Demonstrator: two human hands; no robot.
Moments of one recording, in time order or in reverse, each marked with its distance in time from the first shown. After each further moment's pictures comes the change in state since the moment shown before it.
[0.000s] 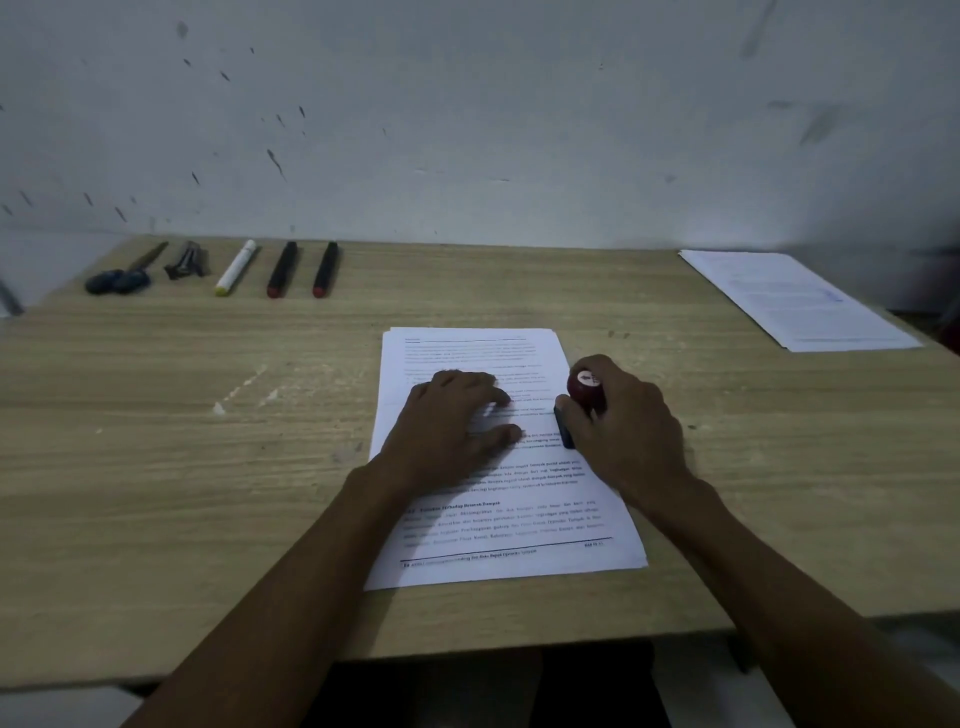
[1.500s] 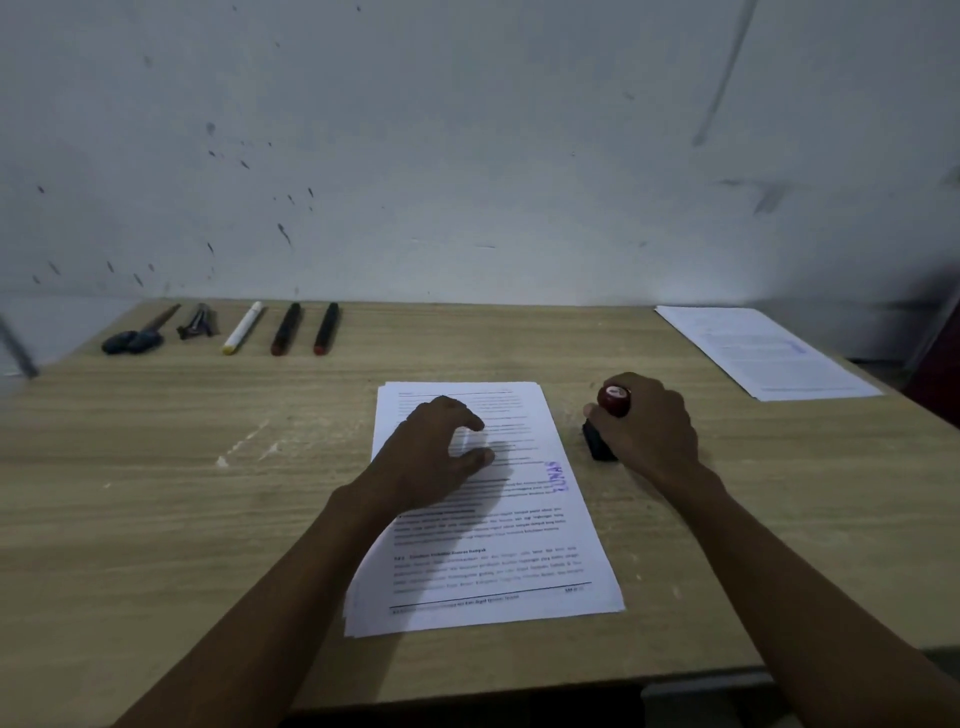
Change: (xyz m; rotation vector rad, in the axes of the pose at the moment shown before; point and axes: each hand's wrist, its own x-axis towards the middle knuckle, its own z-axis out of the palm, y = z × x) left_hand 0.010 0.009 -0.030 -0.113 0.005 -0.041; right_hand 0.053 0.041 -0.026 0.024 0.035 0.266
